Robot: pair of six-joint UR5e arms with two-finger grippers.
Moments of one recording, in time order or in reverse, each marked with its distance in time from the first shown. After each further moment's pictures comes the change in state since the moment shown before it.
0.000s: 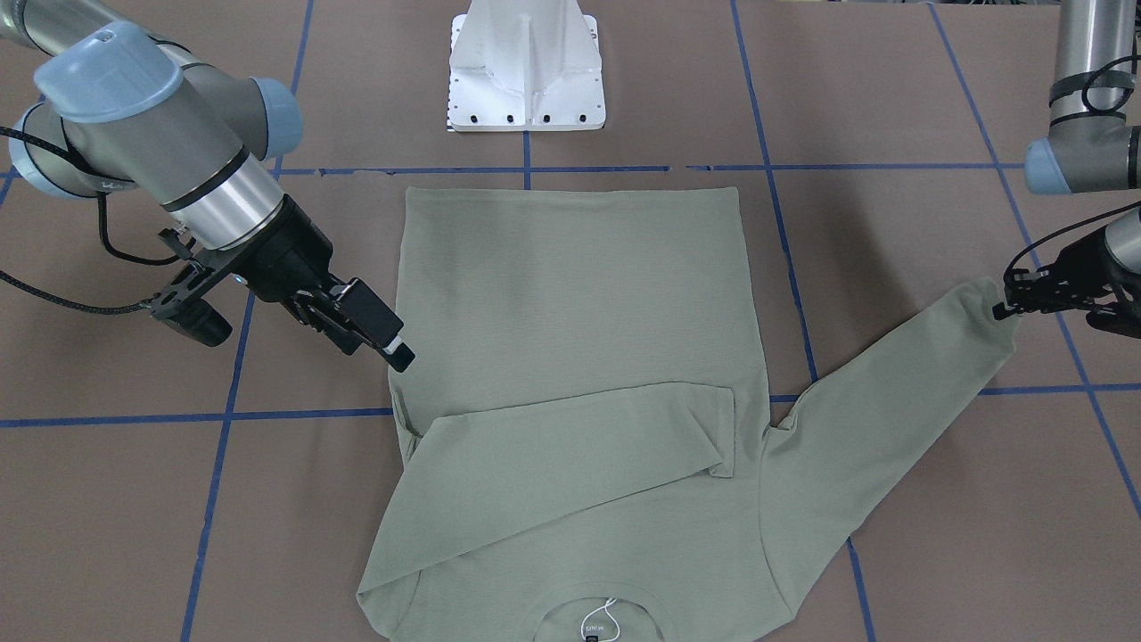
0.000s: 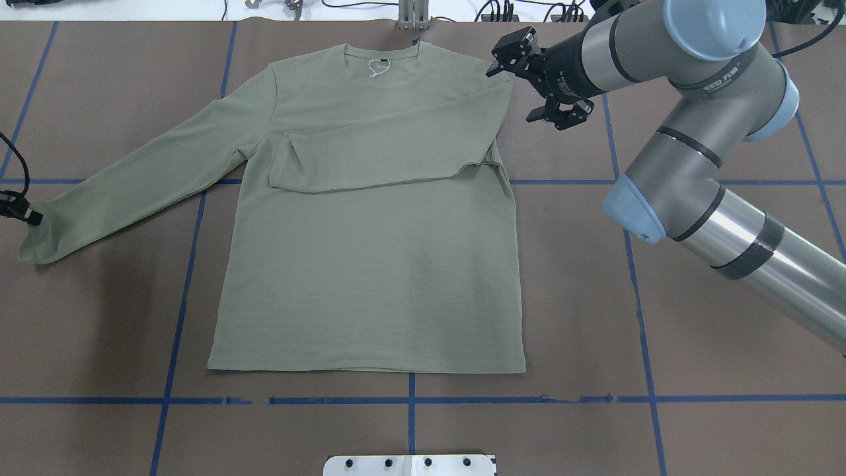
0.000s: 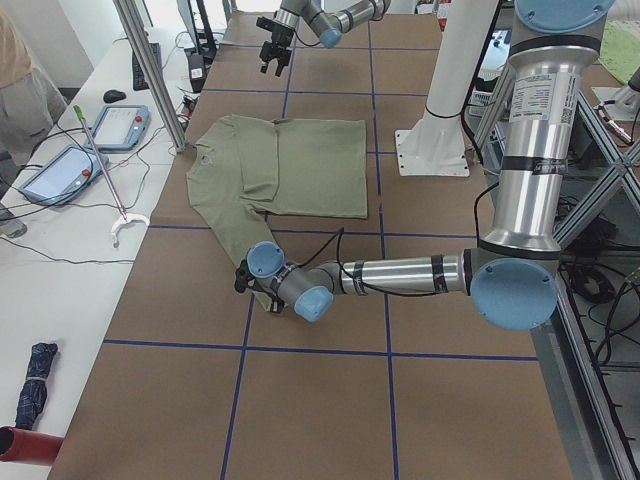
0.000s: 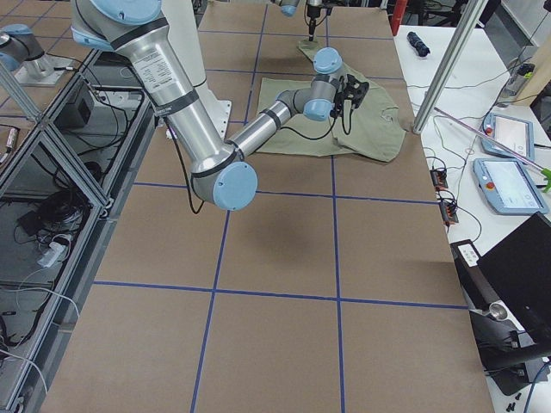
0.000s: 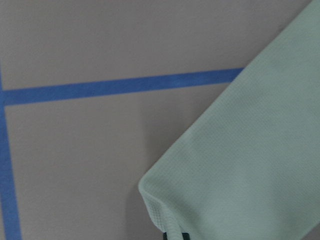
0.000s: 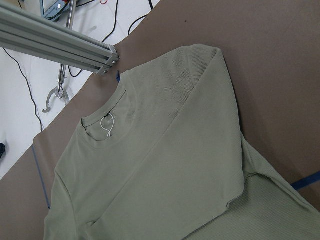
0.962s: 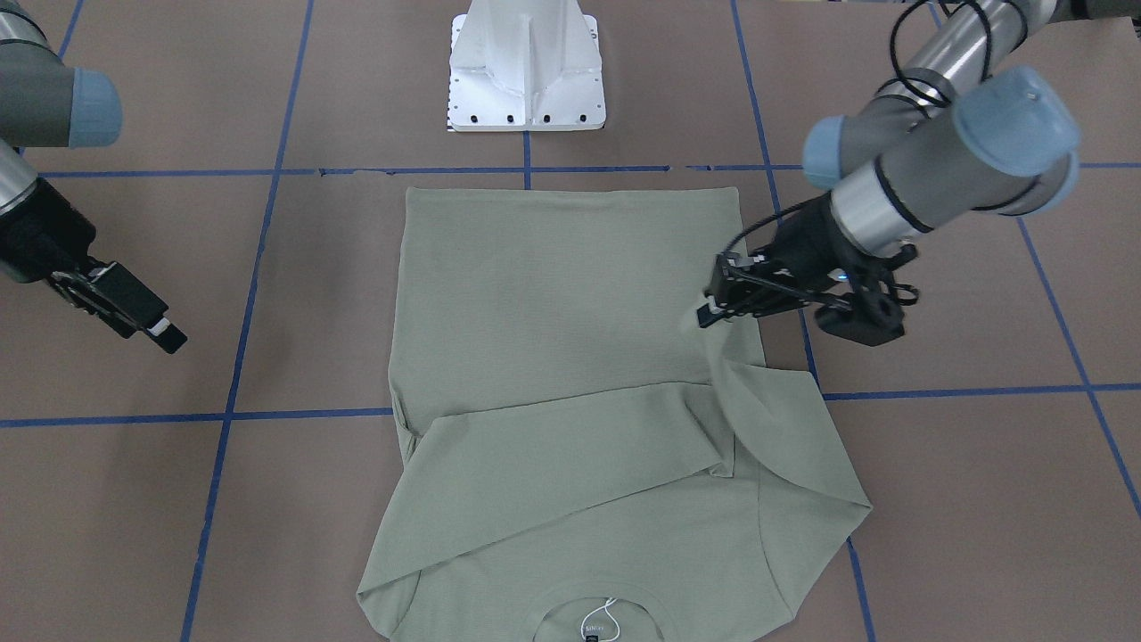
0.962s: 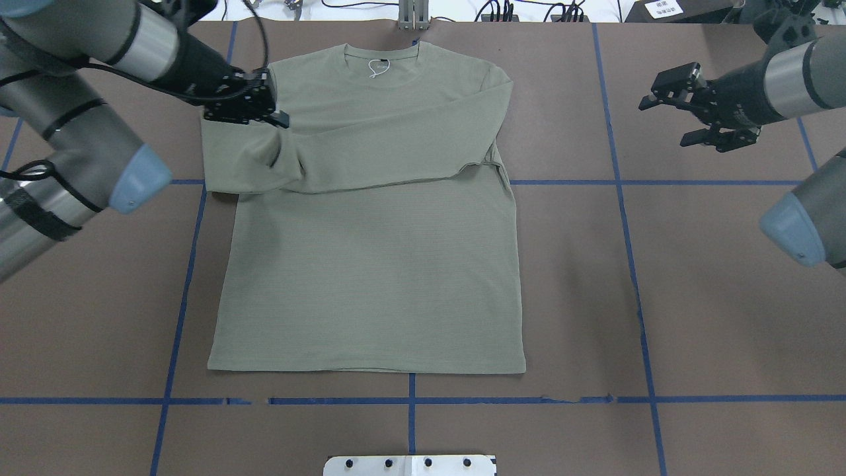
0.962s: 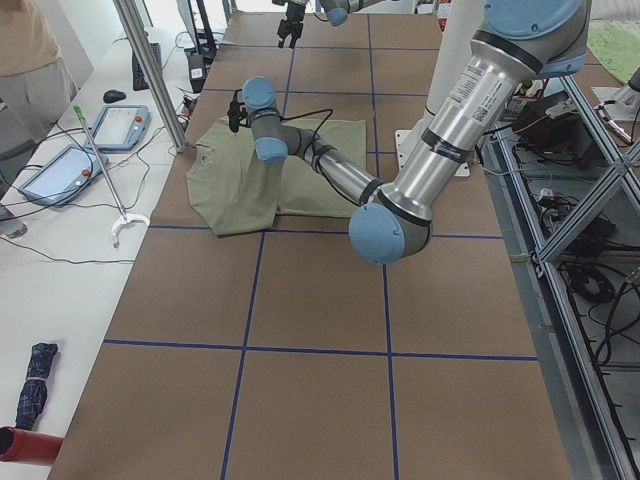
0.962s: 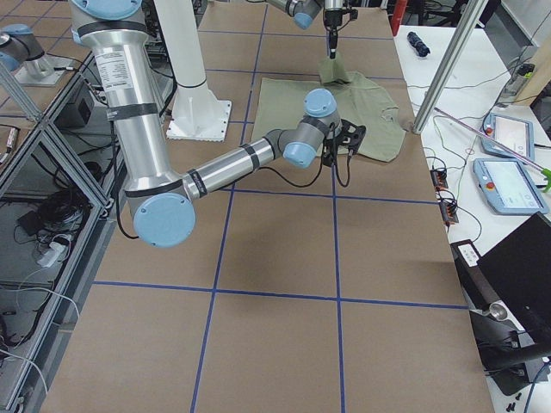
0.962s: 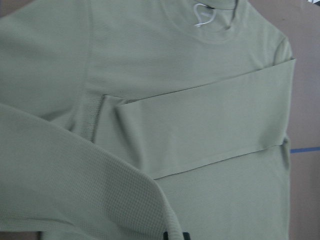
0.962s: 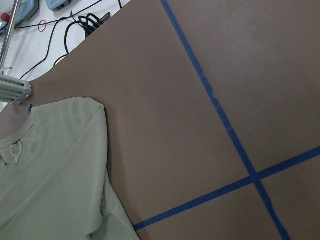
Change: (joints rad) left arm 0.271 -0.561 -0.141 -0.013 0.168 -0.848; right arm 0.187 -0.374 0.141 0.015 0.144 -0.299
